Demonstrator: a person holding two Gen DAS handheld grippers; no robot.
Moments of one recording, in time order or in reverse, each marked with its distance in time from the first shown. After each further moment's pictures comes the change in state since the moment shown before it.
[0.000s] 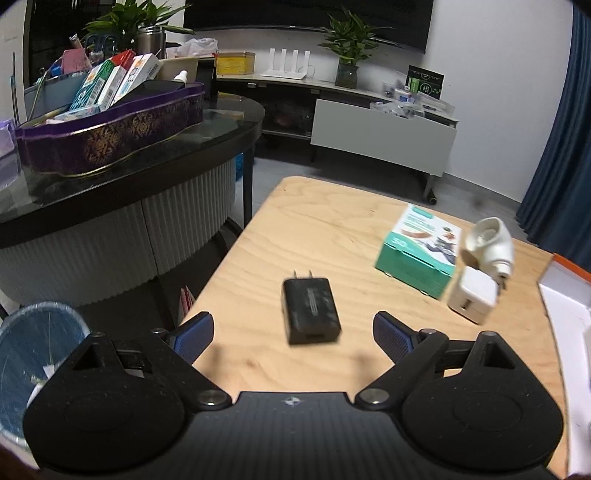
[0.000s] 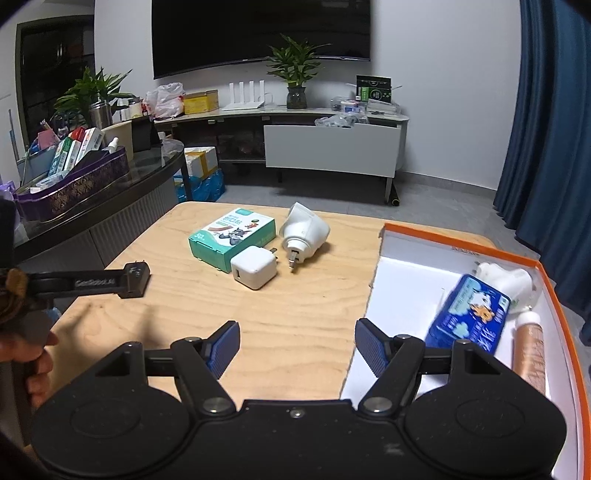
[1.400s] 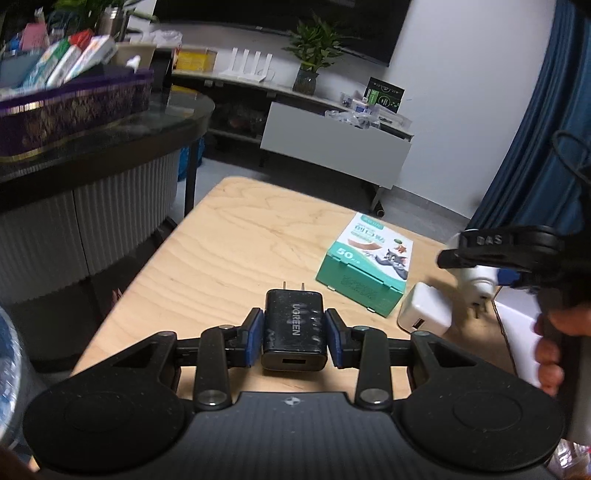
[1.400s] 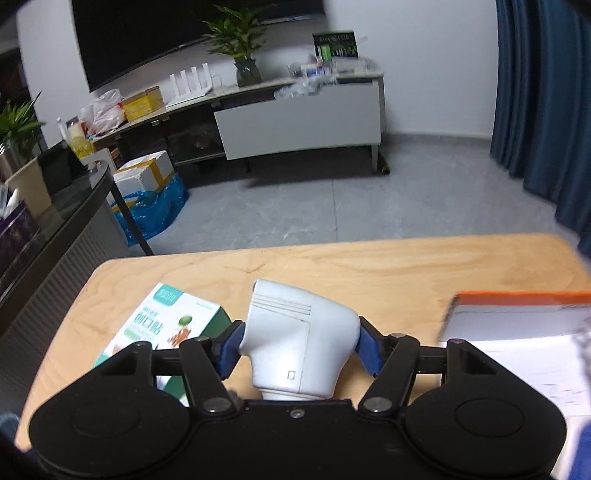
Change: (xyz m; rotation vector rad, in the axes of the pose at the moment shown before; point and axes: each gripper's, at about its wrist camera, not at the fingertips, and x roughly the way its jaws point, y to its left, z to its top) left arm 0.015 -0.012 0.000 -0.037 -0.034 -0.207; right arm 0.166 -0.024 0.088 0.159 0.069 -0.052
